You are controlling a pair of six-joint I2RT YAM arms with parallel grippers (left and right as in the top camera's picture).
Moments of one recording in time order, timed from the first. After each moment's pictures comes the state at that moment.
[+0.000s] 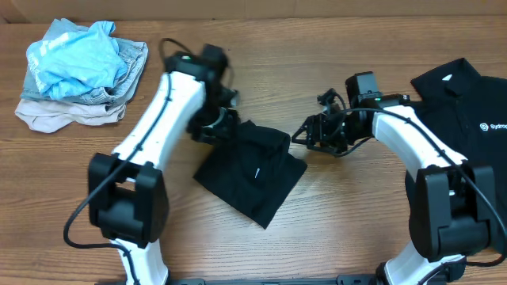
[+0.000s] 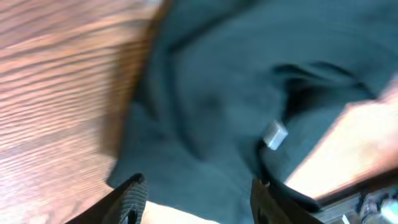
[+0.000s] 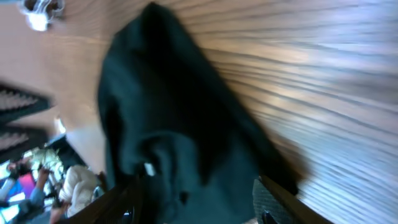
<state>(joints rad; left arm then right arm) -0.29 1.98 1.68 -1.35 0.26 -0.05 0.18 1.83 1.20 -0.73 -0.76 0.23</state>
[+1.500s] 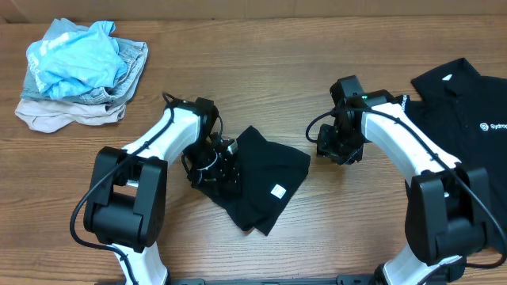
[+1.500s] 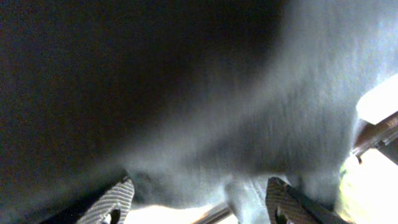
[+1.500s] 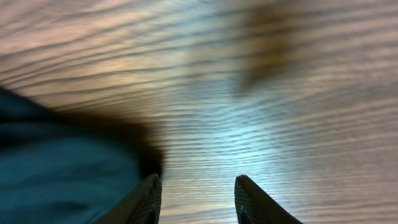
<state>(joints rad) -0.28 1.95 1.25 -1.21 0.49 0.00 0.24 1.82 1.26 -1.00 -0.20 0.46</state>
